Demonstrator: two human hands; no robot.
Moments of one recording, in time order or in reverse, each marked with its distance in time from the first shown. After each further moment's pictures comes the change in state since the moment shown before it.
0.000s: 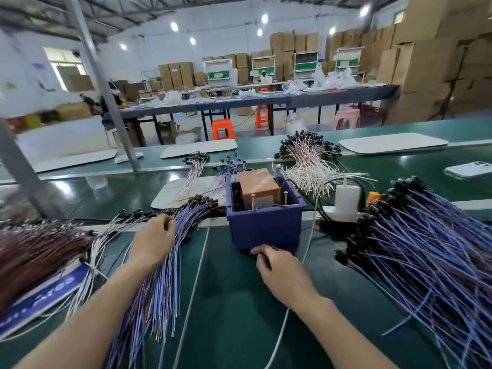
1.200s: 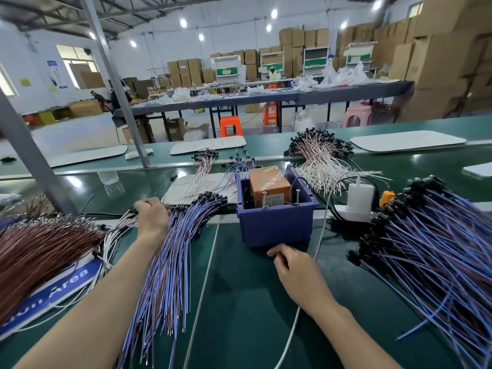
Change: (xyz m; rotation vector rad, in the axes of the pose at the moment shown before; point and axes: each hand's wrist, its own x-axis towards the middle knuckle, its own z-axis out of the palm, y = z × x) left_hand 0.036 -0.002 -0.006 -0.799 0.223 -0.426; right_hand -0.005 0.008 0.002 0.150 0.033 0.061
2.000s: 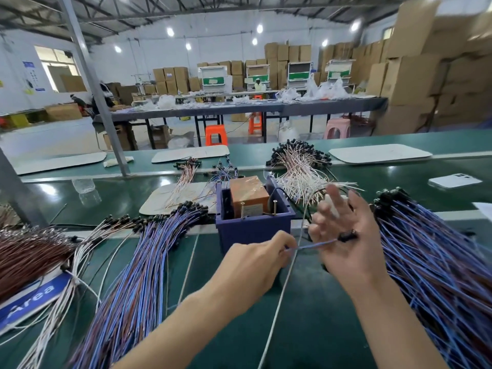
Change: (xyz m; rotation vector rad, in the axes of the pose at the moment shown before) left_hand -0.210 0.051 0.073 0.729 -0.750 1.099; right_hand -0.008 -0.042 -0.138 1.700 0.192 0.129
